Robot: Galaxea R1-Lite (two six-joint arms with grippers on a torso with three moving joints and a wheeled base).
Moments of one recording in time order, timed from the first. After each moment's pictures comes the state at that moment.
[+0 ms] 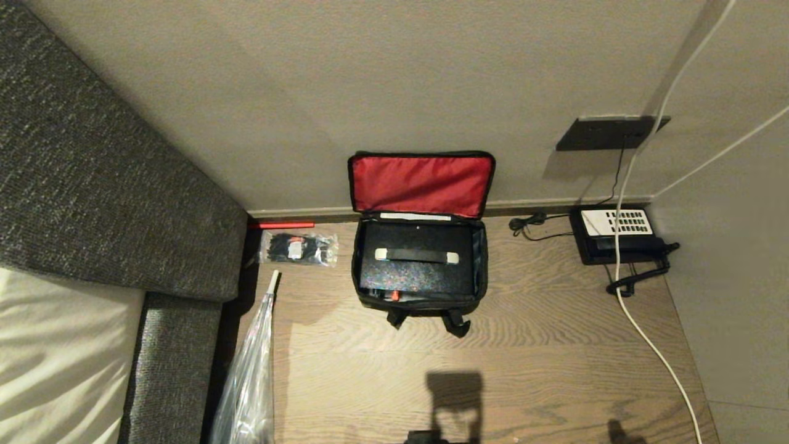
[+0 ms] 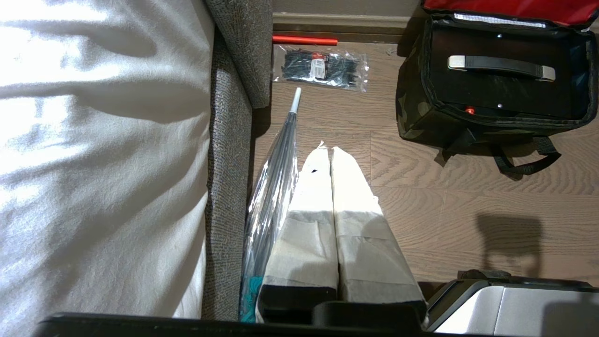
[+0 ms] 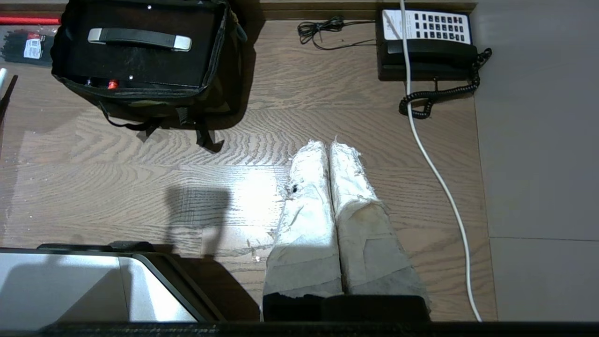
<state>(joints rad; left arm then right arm) 0.00 0.00 0.00 0.00 0.01 -0.01 0.01 0.00 0.00 0.00 0.01 -0.04</state>
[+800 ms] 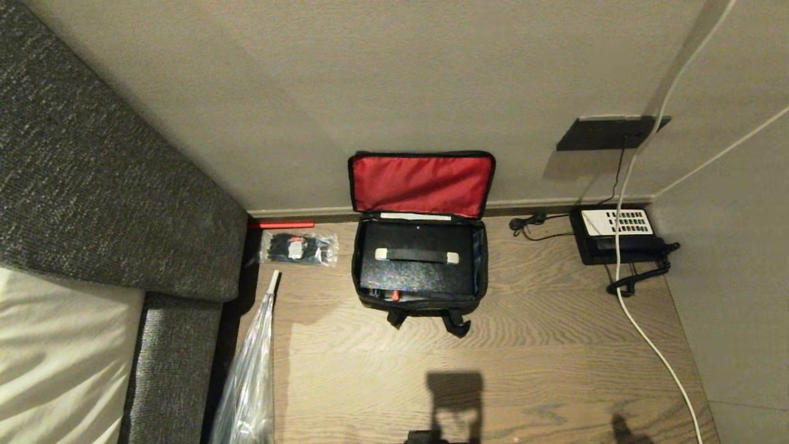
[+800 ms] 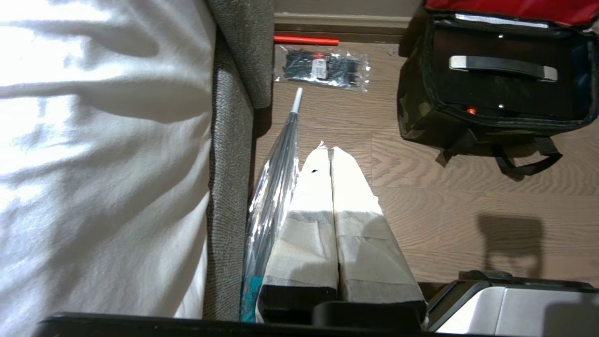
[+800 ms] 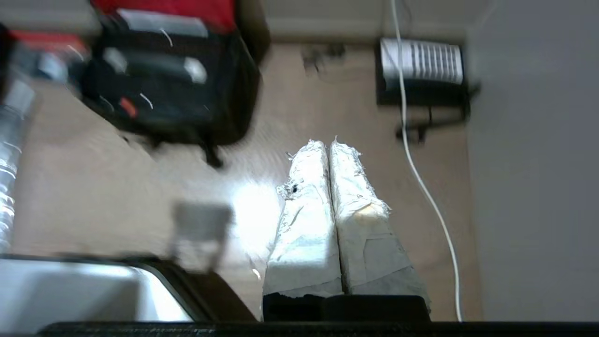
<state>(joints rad) 0.00 0.00 0.00 0.00 0.01 -0.01 0.01 0.00 -0.28 0.18 0.04 -0.06</state>
